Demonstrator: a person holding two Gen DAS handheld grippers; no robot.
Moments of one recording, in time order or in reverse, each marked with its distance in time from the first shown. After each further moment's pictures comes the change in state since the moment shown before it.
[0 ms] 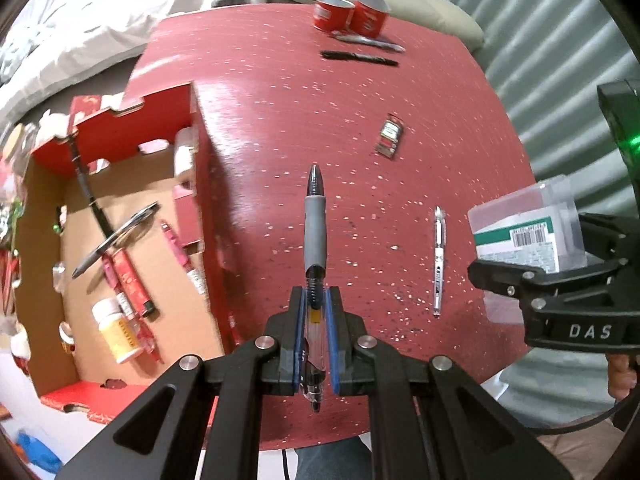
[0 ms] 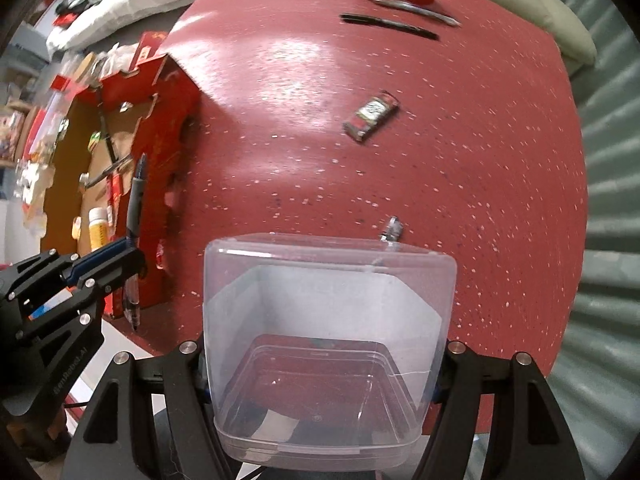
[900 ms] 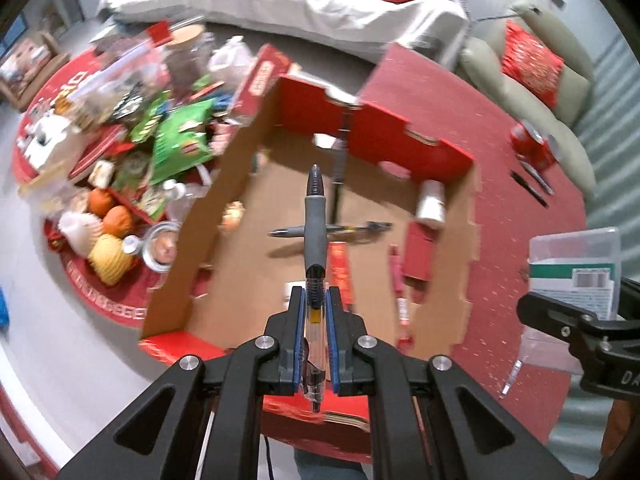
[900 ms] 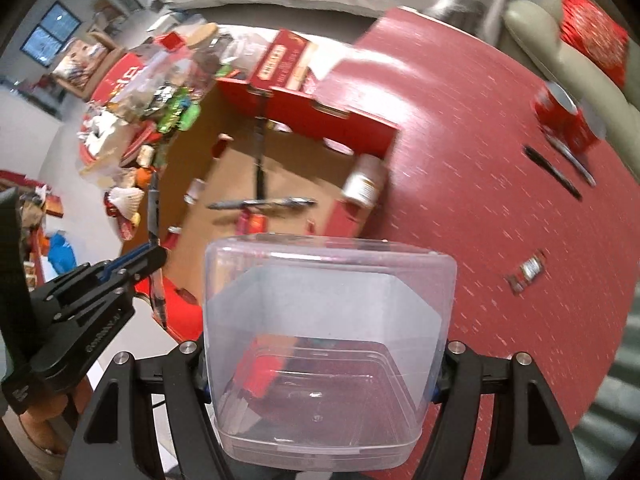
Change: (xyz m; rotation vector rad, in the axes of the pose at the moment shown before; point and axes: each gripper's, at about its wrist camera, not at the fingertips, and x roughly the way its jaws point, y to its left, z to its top) left arm -0.057 0.188 -0.045 -0.530 -0.135 0.185; right arm -0.015 0.182 0.071 -0.338 -0.102 0.122
